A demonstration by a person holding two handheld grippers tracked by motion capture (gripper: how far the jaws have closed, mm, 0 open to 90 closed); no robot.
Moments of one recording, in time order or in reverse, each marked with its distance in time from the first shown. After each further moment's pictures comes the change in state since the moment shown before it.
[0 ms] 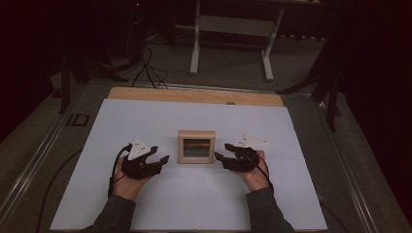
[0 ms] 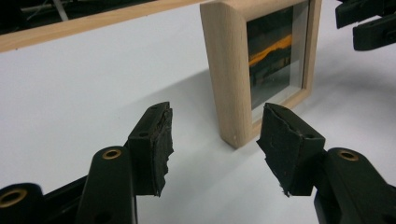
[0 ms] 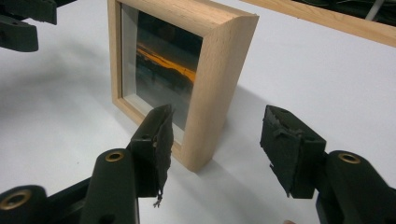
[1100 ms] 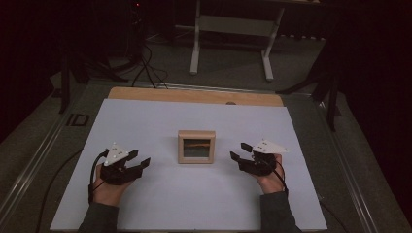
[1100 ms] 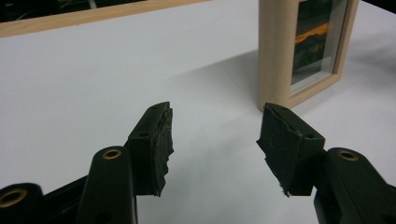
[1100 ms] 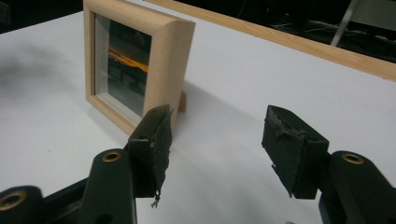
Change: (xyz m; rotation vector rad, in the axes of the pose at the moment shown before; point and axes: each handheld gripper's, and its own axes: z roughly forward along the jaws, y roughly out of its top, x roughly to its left) left arm 0.027 -0.023 -0.039 -0.010 0.076 -0.071; right arm -0.026 -0.022 -0.036 -0.107 -0.063 -0.020
